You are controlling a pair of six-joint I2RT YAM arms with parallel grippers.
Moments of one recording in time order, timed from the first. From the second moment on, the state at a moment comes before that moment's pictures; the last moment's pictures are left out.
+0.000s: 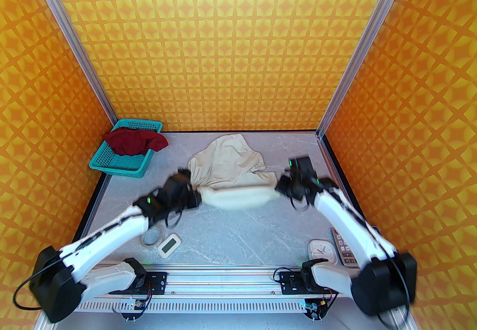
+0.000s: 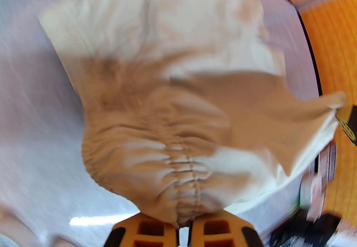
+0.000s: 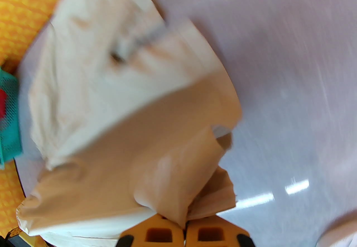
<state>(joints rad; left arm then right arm) -0.56 1.27 0.97 -0.49 0.06 -0.69 0.19 1.35 1.13 -0.72 -0.06 0.61</state>
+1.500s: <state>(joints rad) -0.33 2.04 1.41 -0.36 0.33 -0.57 0.24 2.29 1.80 -0.45 -0.24 0.45</state>
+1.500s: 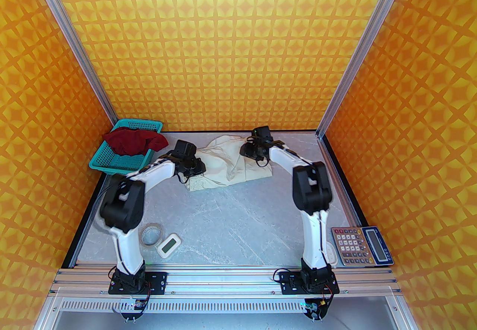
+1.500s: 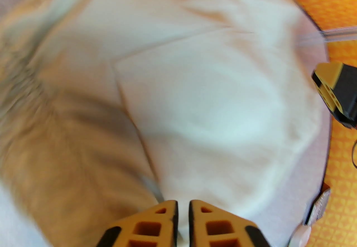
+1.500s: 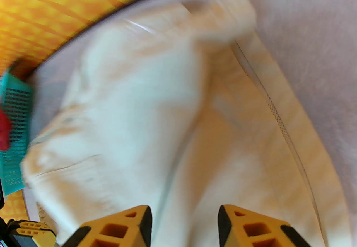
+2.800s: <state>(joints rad) -0.28 1.87 1.11 -0.33 0.38 -0.45 0.17 1.64 0.97 -0.63 -0.29 0.43</state>
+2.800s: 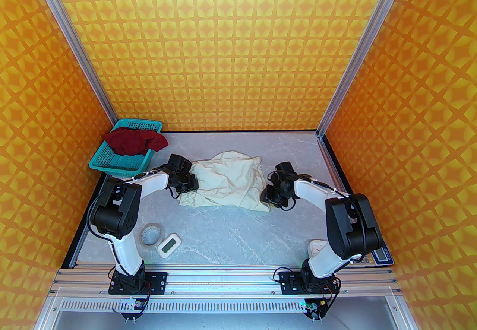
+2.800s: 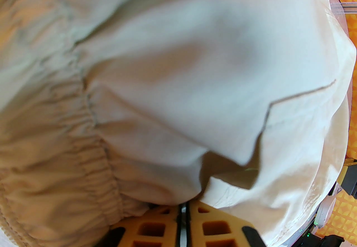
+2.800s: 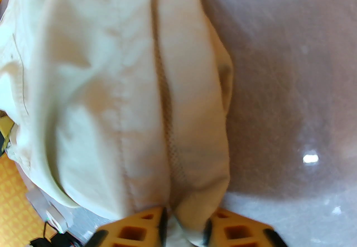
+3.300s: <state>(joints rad) -0.26 1.85 1.11 -0.35 0.40 -0.41 0.14 1.54 1.08 -0.83 -0.06 0.38</state>
